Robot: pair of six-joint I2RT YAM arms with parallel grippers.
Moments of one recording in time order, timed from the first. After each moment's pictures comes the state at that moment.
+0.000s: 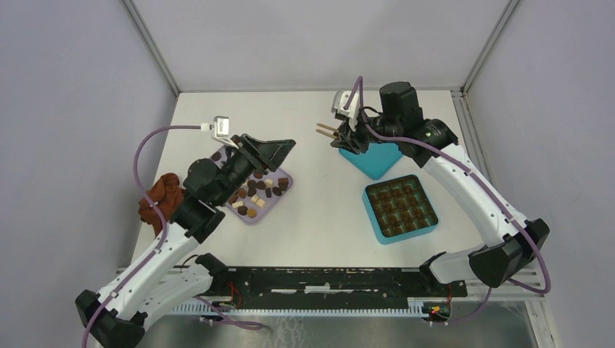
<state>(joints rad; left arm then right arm) -0.60 0.77 0.76 0.17 0.06 -0.78 0.54 1.39 1.51 -0.63 -0.60 -0.53</state>
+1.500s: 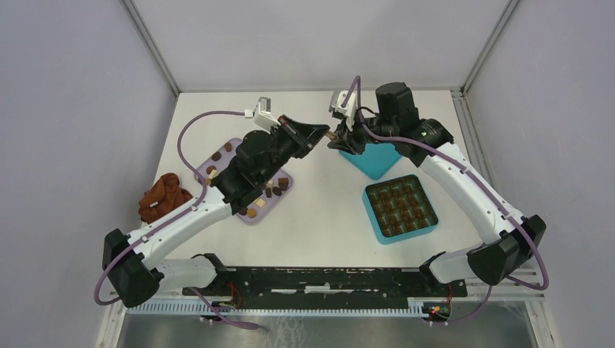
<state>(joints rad) -0.80 1.19 1.03 0.17 -0.18 -1.07 0.56 1.41 1.51 -0.61 -0.61 -0.48</state>
